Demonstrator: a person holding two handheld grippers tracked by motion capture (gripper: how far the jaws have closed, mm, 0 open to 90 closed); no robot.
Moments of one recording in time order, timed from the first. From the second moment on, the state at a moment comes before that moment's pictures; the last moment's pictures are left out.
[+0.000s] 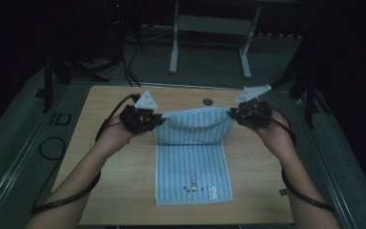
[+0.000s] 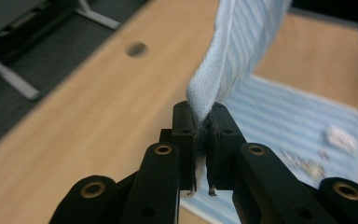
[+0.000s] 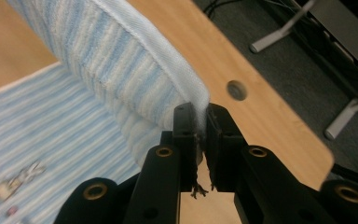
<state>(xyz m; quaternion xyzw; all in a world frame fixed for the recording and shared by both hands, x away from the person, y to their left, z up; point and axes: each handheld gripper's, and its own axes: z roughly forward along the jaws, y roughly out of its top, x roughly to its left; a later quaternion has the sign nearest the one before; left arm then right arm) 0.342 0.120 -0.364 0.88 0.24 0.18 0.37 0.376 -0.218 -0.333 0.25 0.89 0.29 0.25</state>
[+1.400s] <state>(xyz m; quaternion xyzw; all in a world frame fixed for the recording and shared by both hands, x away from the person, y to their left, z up) 0.353 0.128 -0.347 0.85 0.24 0.19 0.43 0.396 -0.231 -0.319 0.26 0.88 0.35 0.22</state>
